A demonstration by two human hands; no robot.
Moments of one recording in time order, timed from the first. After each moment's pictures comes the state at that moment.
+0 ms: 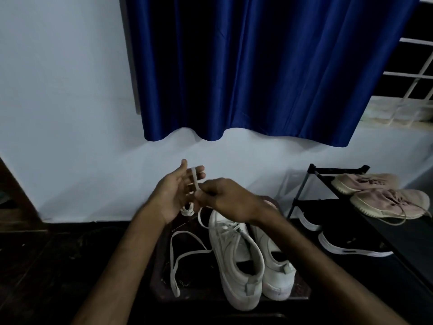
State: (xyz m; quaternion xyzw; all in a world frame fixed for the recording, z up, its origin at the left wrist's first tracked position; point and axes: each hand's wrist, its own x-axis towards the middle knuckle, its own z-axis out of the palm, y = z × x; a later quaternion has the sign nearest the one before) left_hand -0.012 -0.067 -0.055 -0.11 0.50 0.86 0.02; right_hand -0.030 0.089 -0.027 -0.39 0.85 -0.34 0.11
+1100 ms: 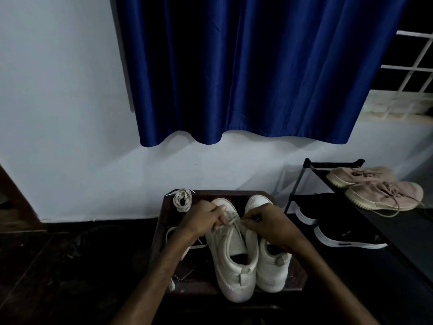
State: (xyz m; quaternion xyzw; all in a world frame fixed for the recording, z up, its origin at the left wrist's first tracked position) left_hand -0.012 -0.001 -0.118 -0.04 0.85 0.53 0.03; right_hand -0.039 0.189 -0.104 -0.20 0.93 -0.30 0.07
